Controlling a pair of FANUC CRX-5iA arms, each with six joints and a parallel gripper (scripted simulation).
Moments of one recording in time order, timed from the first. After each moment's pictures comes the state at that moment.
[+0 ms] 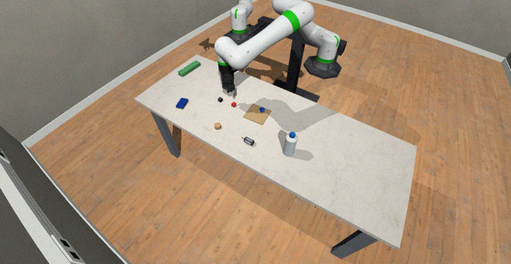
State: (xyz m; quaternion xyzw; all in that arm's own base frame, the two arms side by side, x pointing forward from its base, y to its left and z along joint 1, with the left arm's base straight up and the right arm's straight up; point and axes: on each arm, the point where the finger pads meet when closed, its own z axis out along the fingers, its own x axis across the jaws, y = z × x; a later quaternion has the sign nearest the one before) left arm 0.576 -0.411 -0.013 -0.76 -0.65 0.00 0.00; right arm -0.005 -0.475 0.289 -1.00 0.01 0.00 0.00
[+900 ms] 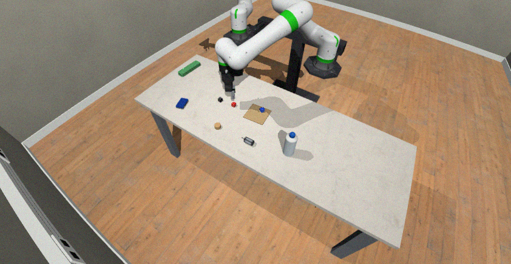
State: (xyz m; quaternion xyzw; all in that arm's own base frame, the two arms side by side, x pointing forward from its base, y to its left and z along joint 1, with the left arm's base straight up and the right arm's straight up) left arm 0.566 -0.406 -0.034 -0.96 -0.27 0.00 0.00; right arm -0.005 -0.475 0.289 -1.00 0.01 0.00 0.00
